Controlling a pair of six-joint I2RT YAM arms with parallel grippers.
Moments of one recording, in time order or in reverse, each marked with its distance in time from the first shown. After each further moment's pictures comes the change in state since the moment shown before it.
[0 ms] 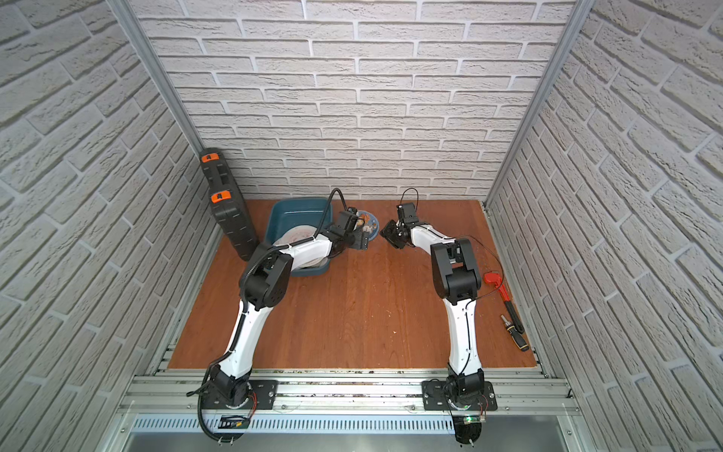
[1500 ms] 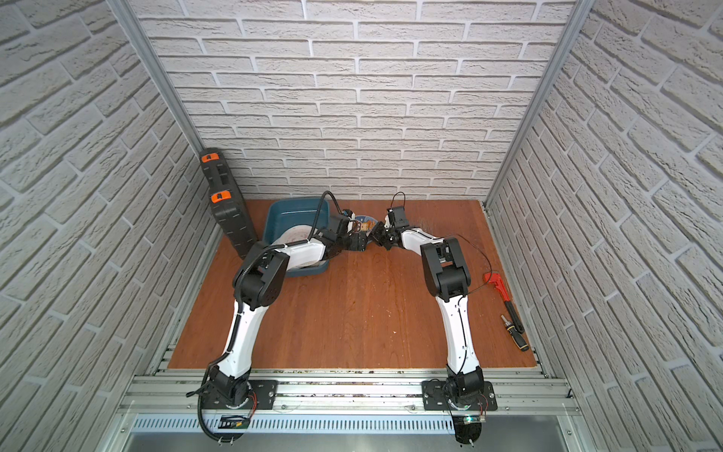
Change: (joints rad) left arm 0.009 -0.074 -0.183 0.178 0.162 0.008; right arm 0.051 0.035 0.008 0.084 -0.152 0.042
